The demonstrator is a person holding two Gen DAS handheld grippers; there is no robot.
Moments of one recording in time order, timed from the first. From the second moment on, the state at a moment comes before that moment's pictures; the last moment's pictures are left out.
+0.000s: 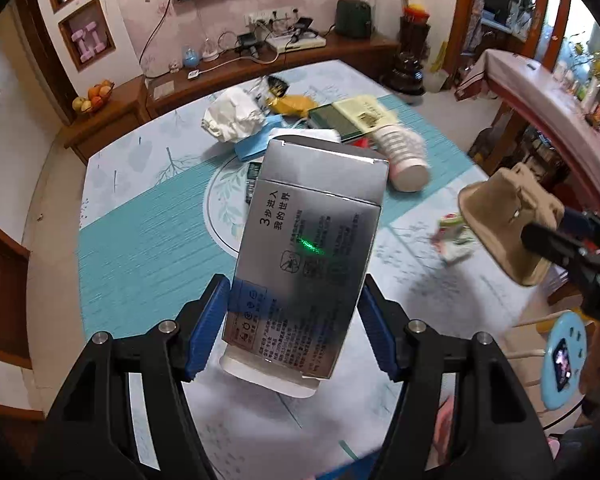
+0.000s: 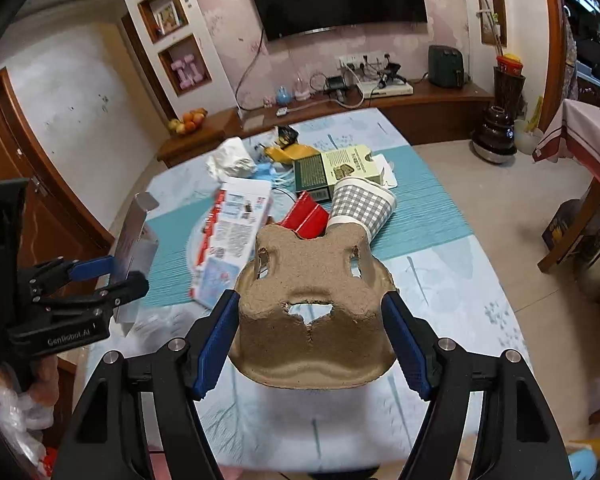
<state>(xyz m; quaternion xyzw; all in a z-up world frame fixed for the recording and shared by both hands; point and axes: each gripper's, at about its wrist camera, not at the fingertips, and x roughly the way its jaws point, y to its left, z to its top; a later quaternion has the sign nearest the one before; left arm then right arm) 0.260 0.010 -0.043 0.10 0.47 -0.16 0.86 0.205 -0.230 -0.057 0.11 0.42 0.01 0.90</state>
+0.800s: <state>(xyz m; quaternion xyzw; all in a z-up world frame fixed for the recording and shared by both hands) 0.010 -0.058 -0.151 0.13 0.48 -0.29 0.82 -0.057 -0.217 -0.136 0.18 0.49 -0.02 0.85</state>
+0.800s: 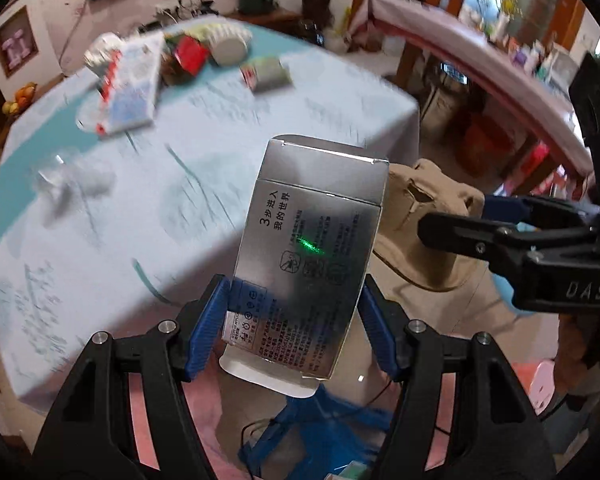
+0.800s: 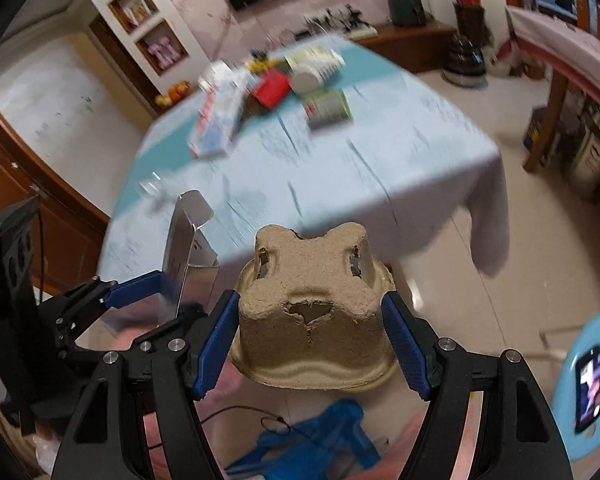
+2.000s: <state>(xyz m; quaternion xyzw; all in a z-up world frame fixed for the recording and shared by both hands) 0.029 -0.111 -0.400 0.21 0.54 -0.25 0.77 -0.001 -0.274 -0.456 0.38 0.59 -0.08 0.70</state>
